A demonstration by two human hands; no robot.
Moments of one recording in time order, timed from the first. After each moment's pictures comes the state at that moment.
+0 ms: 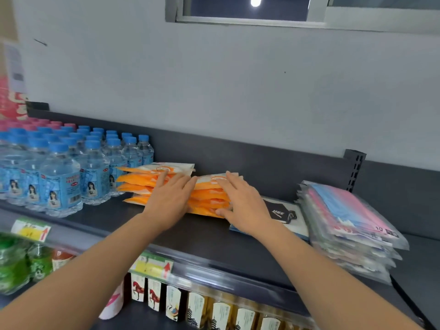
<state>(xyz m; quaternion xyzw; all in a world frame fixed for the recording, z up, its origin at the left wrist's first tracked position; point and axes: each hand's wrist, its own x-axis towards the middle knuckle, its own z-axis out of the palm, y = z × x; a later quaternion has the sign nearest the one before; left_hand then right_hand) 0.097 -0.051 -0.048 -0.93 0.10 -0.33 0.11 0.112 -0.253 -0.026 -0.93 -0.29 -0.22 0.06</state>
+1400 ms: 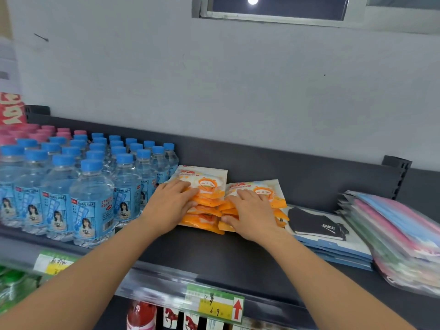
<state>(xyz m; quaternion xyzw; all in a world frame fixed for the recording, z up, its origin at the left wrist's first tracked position) 0.150 0.082 -0.055 -0.93 0.18 -0.33 0.00 0.143 -0.139 -0.033 -0.97 -0.17 -0.16 -0.02</state>
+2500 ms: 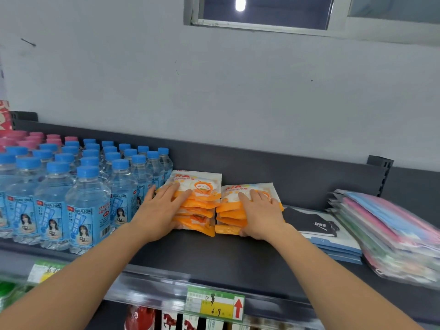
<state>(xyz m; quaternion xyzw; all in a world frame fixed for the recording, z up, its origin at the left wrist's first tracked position) 0.145 0.094 -0.055 -0.97 0.13 -0.19 0.04 0.138 -0.156 -0.022 -0.99 -0.09 -0.09 -0.08</state>
